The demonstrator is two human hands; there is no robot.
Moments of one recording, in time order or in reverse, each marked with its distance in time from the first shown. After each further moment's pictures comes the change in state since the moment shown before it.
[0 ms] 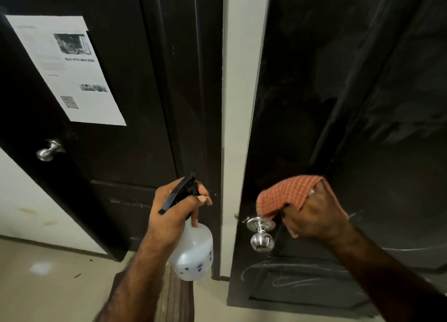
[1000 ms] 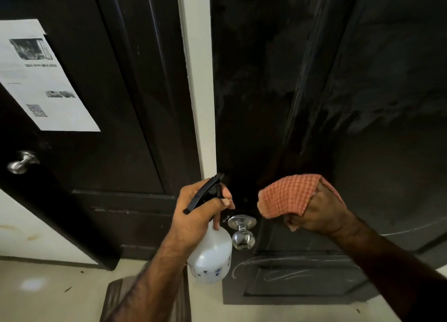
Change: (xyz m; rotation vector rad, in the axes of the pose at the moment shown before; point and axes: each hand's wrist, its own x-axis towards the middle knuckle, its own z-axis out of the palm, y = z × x) left_hand 0.009 -0.006 0.079 -0.107 -0.242 0.031; right_hand -0.058 0.037 0.002 0.011 0.085 -0.013
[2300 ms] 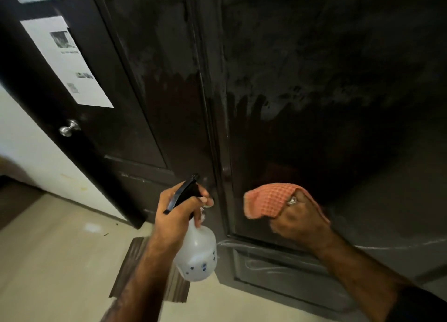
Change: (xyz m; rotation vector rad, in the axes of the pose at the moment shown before) left_hand -0.044 -0.011 0.159 0.212 0.461 -0.129; right_hand -0.117 0.030 0.012 0.220 -0.192 0.004
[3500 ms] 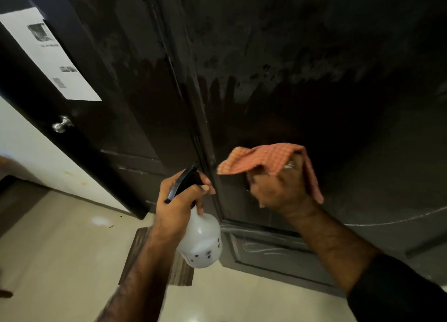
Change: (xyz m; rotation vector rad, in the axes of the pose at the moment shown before) left_hand -0.008 0.007 0.037 0.039 -0.028 0.026; right_hand 0.031 -0.012 -0.012 -0.113 0.342 0.033
